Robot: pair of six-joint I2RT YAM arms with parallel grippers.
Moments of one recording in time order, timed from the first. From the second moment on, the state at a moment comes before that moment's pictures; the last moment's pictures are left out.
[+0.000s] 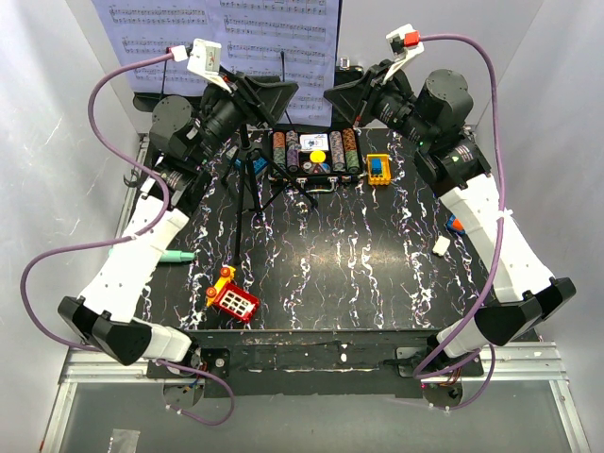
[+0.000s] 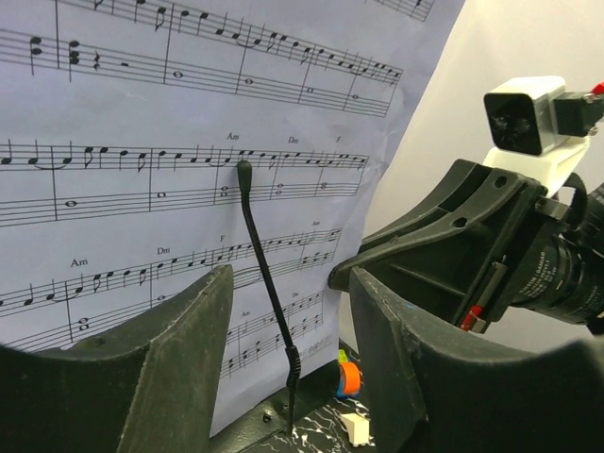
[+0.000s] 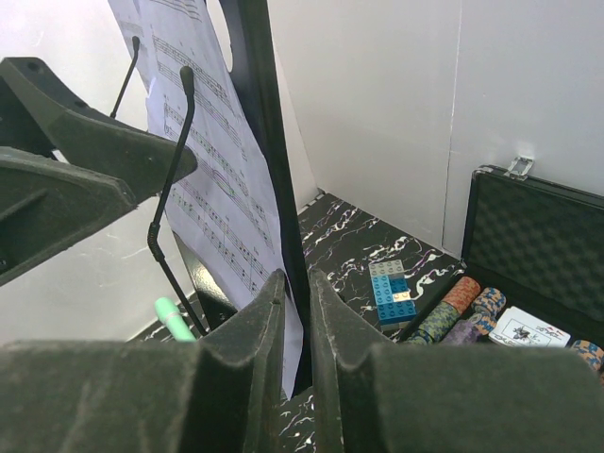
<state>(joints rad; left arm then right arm) -0.49 1.38 1.64 0.10 0.26 -0.44 0.53 1.48 1.82 -0.18 -0.36 0.31</state>
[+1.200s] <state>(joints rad) -0.49 1.41 1.64 0.14 0.27 -0.41 0.54 1.42 1.75 -0.16 -0.36 0.32</state>
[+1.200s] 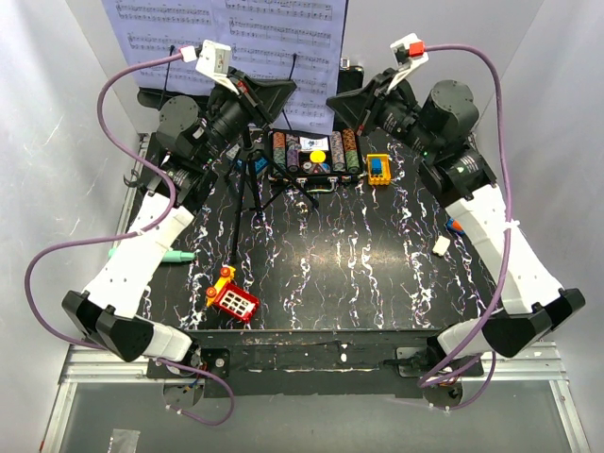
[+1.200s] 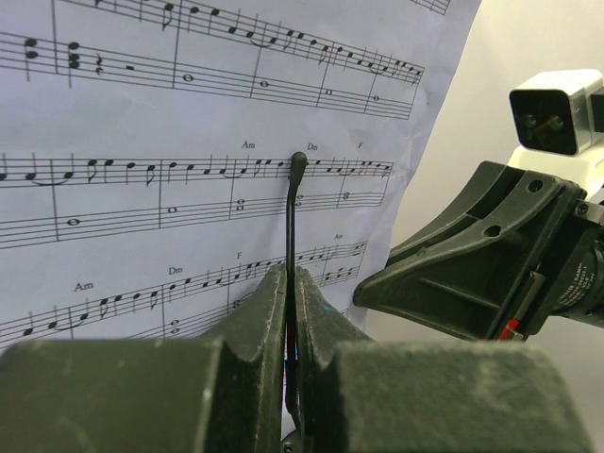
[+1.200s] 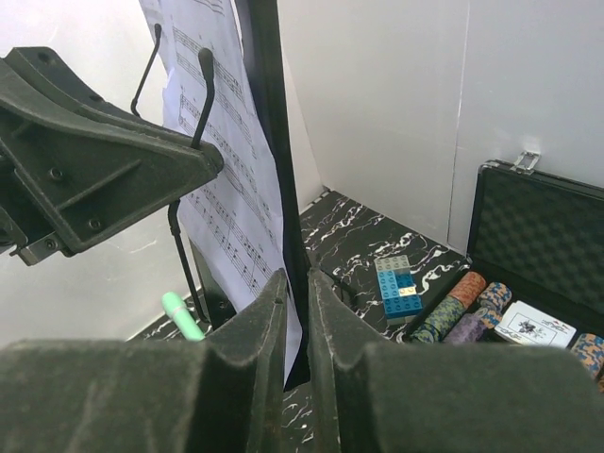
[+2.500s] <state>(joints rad) -0.49 1.39 1.60 0.14 0.23 -0.39 0.53 1.45 1.85 -0.25 -0.30 0.32</state>
